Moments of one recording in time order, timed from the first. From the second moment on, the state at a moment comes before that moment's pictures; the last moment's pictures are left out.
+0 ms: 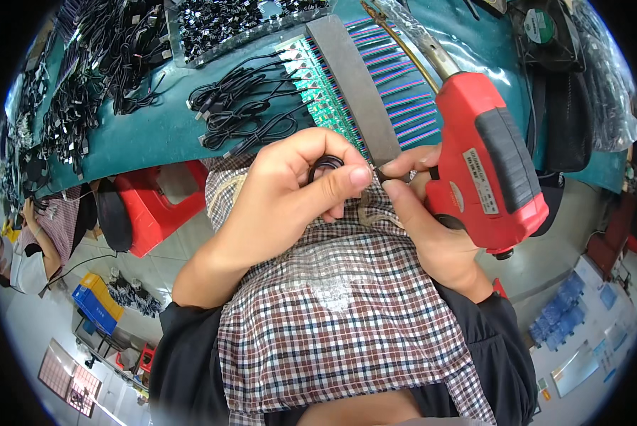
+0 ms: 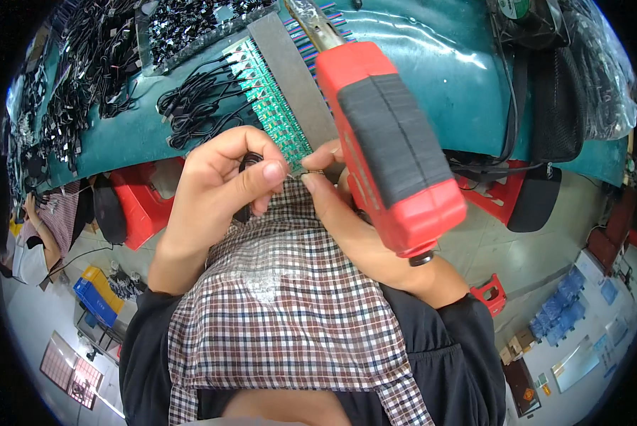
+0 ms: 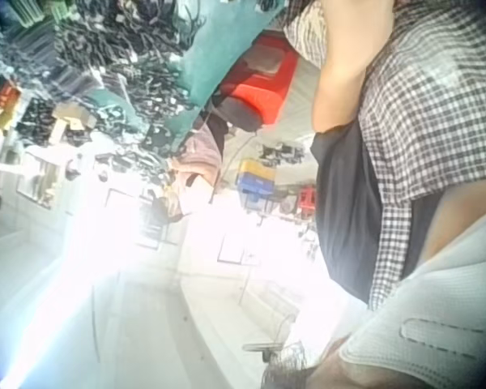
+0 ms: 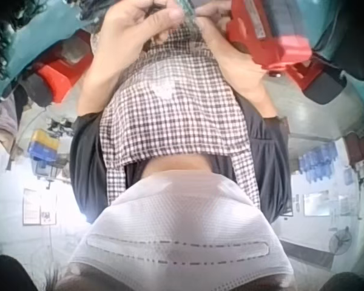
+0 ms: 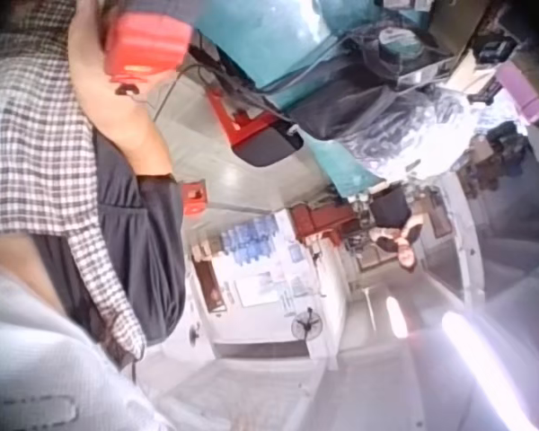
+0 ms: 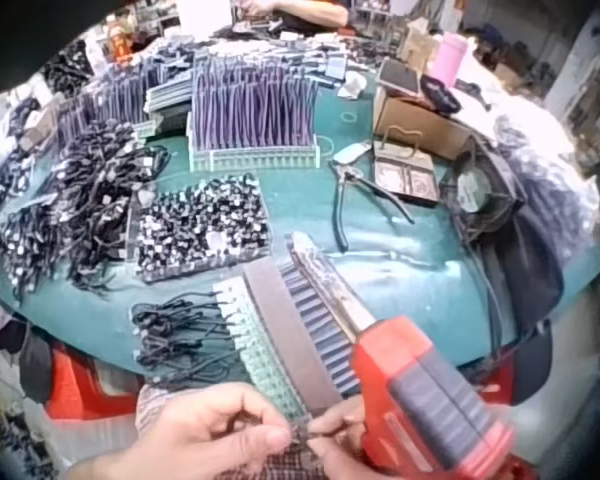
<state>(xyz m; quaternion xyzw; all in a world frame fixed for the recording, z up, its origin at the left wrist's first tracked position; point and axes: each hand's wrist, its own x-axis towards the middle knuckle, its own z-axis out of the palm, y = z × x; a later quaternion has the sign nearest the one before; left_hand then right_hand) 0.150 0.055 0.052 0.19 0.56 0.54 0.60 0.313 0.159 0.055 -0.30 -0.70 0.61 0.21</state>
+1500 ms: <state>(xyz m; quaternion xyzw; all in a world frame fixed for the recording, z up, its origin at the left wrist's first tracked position) 0.139 0.065 0.011 0.39 0.81 0.43 0.14 0.356 0.154 0.064 -0.39 -0.69 0.59 0.15</state>
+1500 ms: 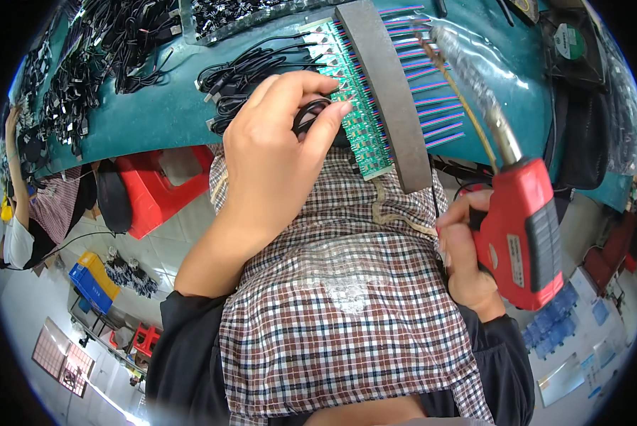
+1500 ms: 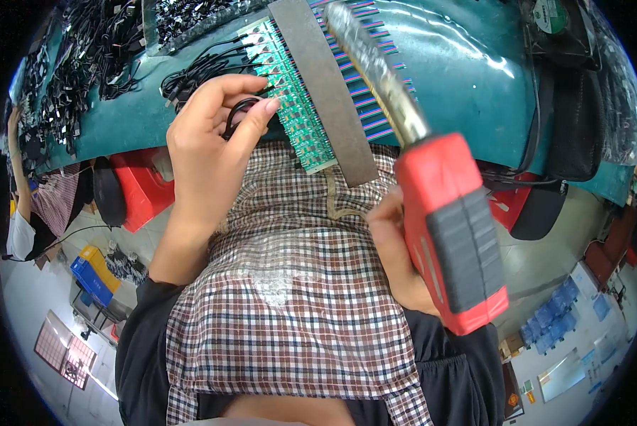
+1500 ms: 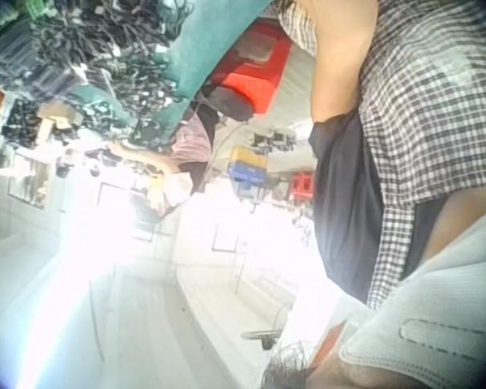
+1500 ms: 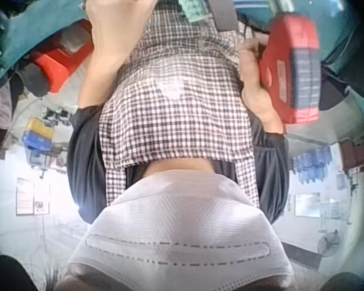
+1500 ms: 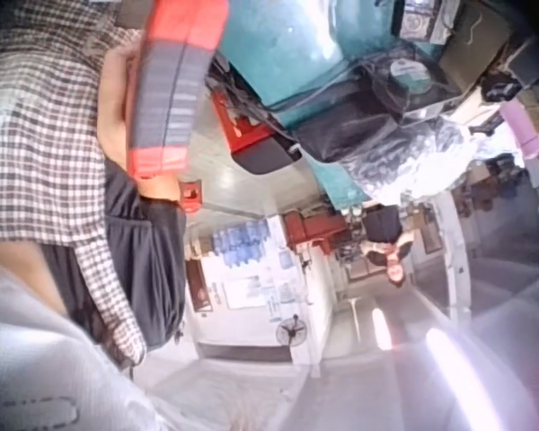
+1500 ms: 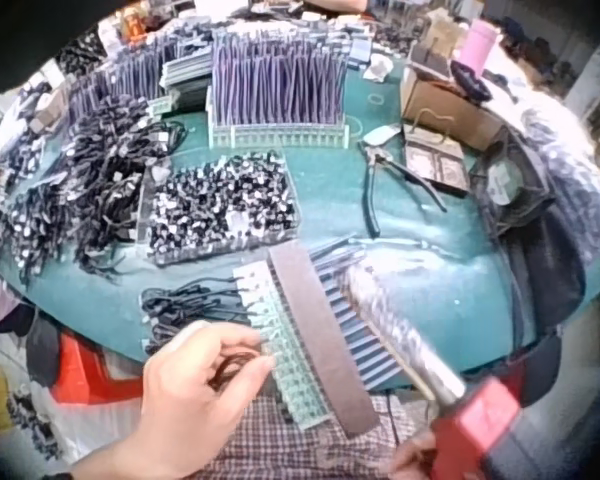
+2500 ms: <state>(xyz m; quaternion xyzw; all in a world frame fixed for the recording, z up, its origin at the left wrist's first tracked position) 0.144 0.077 0.014 0.41 0.85 0.33 0.07 0.377 0.161 0.053 -0.34 -0.73 0.60 0.01</state>
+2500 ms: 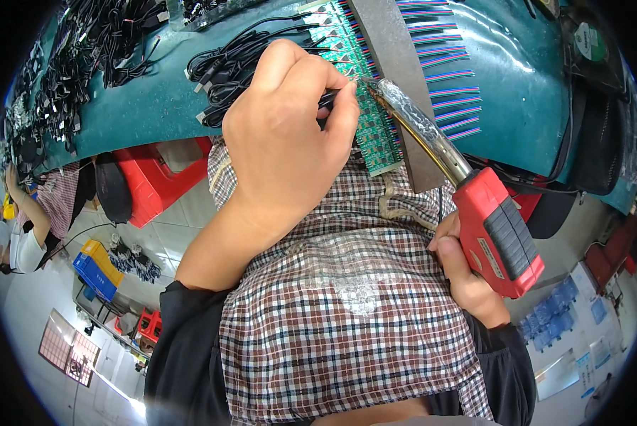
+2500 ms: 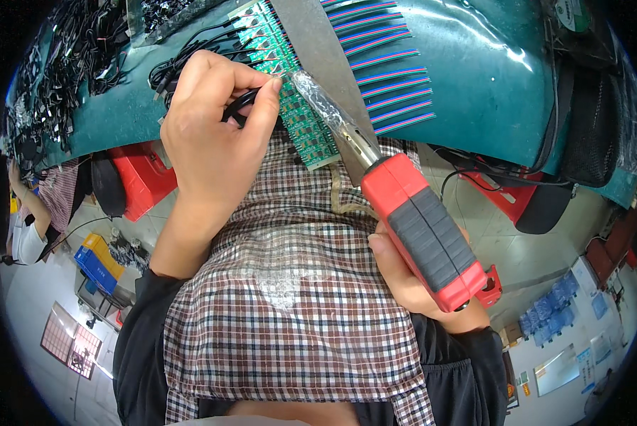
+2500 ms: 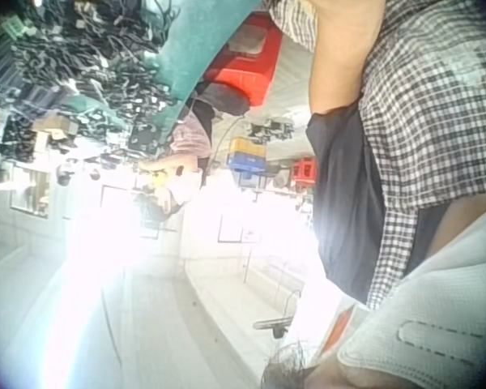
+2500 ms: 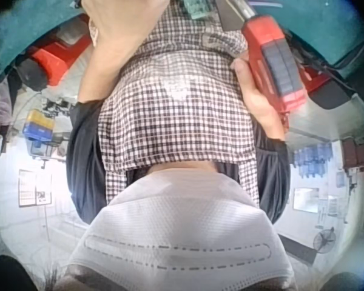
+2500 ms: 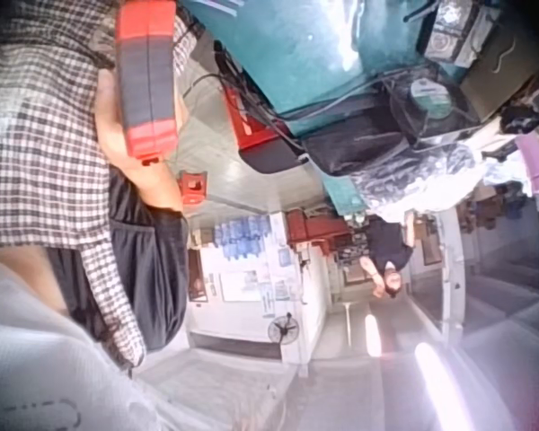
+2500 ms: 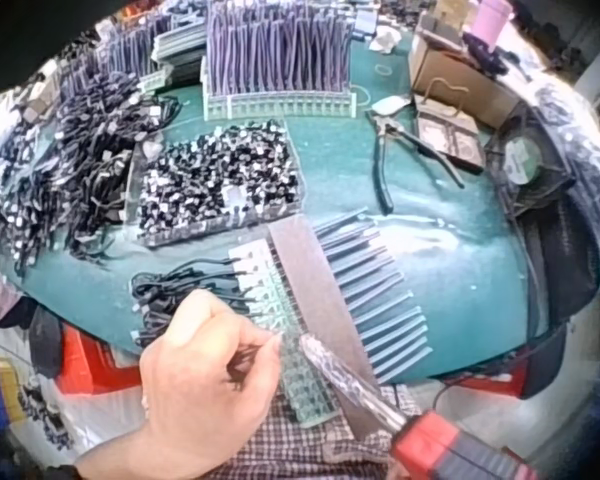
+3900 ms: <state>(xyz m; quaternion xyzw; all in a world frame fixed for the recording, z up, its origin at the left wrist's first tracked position) 0.112 0.087 0.036 0.52 0.79 0.28 0.16 0.385 0.162 0.058 -0.33 -0.75 0.57 0.00</state>
